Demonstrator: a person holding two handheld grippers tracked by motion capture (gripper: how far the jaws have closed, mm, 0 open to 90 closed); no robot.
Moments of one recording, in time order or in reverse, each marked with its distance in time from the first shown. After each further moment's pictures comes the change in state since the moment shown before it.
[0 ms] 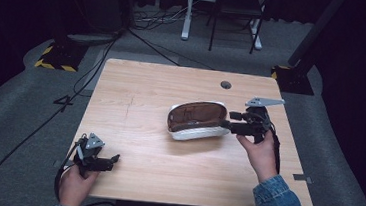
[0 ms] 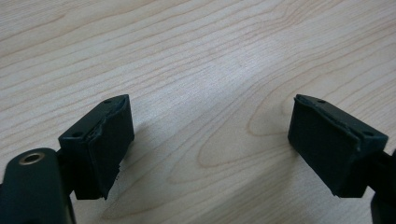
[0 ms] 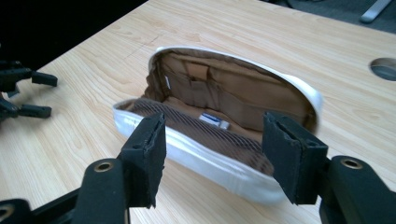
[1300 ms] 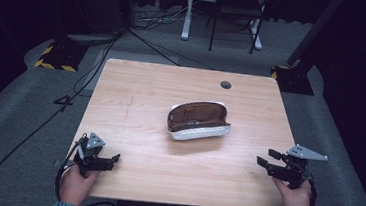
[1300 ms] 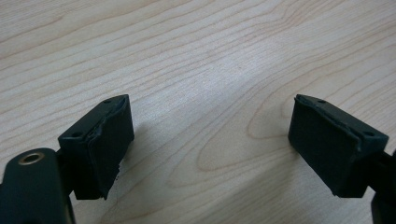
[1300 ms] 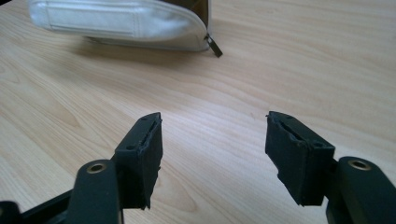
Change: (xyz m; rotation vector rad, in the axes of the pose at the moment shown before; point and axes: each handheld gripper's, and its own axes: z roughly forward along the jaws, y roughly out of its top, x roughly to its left) left arm 0.000 0.001 0.001 -0.003 0.007 0.008; right arm -0.040 -0.152 -0.068 -0.056 -0.177 0.082
